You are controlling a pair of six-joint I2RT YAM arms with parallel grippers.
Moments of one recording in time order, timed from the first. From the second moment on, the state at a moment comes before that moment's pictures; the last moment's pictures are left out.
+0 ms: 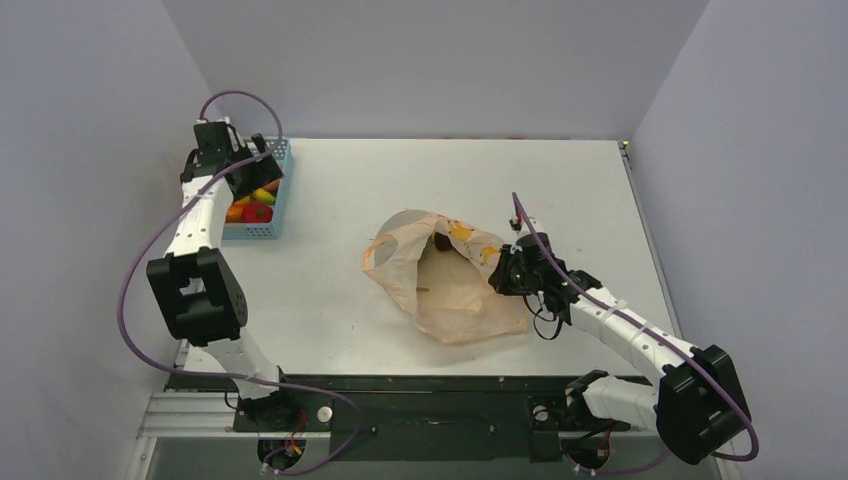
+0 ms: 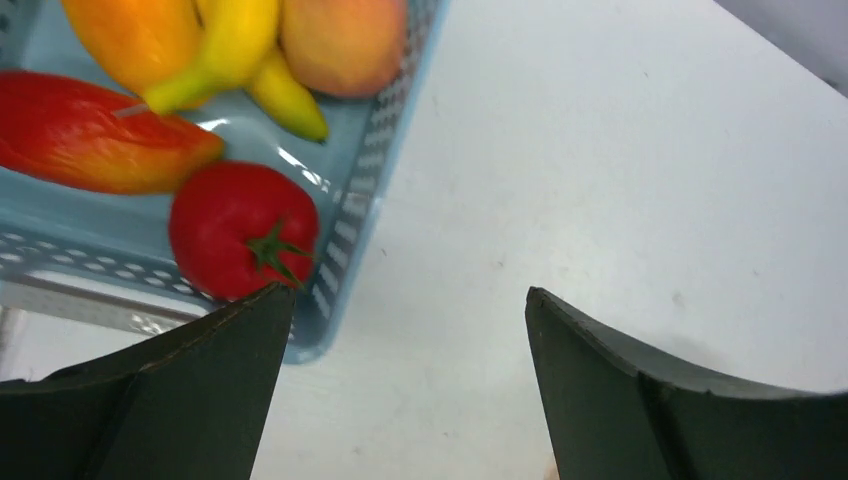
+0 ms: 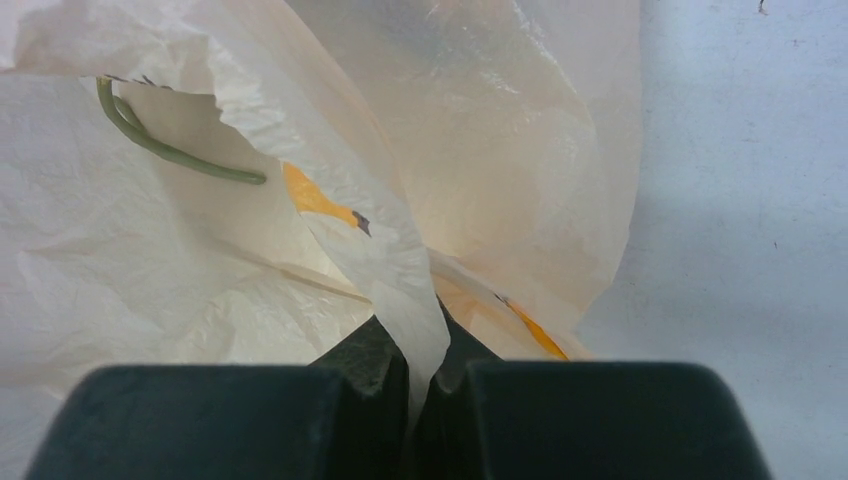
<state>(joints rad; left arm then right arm) 0.21 1.83 1.65 -0.58 0.09 -0.32 0.50 1.15 0.65 -0.26 -0.04 0.48</state>
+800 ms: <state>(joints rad) -0.35 0.98 1.06 -0.47 0.26 -0.46 0.75 1.11 0.69 -0.29 0.09 0.57</state>
